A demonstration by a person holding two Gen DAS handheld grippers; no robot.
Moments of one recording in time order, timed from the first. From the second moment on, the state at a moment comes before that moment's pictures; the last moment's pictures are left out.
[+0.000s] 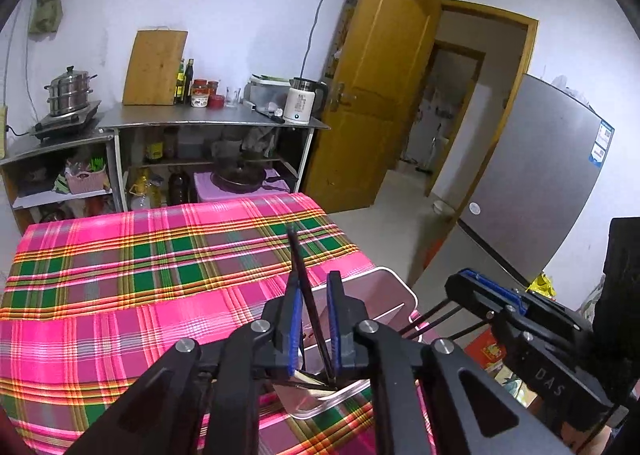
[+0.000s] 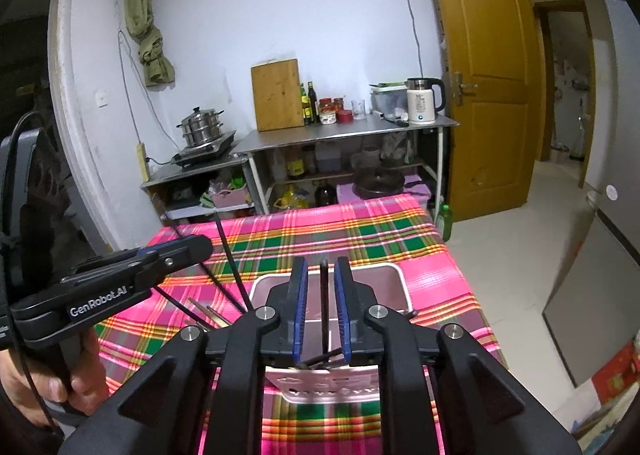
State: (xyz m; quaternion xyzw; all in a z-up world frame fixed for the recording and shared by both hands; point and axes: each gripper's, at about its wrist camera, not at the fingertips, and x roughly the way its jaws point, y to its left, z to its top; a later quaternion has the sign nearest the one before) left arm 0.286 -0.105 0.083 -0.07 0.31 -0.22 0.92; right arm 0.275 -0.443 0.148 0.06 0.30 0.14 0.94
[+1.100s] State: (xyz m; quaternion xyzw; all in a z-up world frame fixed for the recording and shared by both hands) left arm 0.137 -0.062 0.073 -0.05 0.28 -0.20 0.94; right arm 0.151 -0.428 0.140 0.05 0.30 0.15 0.94
